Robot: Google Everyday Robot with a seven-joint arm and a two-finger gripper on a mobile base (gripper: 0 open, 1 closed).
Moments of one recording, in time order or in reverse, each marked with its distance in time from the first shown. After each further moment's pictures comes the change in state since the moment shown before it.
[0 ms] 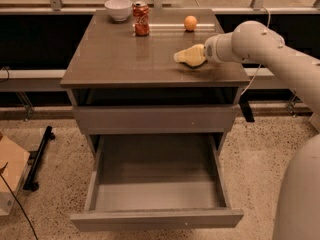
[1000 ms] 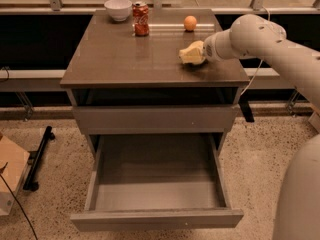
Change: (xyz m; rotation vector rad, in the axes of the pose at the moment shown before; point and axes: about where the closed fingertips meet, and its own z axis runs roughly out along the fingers) arm 0.005 0.008 -0.008 0.011 0.081 -0.096
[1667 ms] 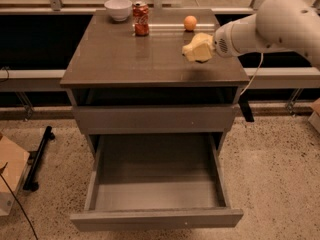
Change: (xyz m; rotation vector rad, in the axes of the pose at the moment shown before) arm -0.017 0.043 -0.089 -0.111 -0.035 -0.154
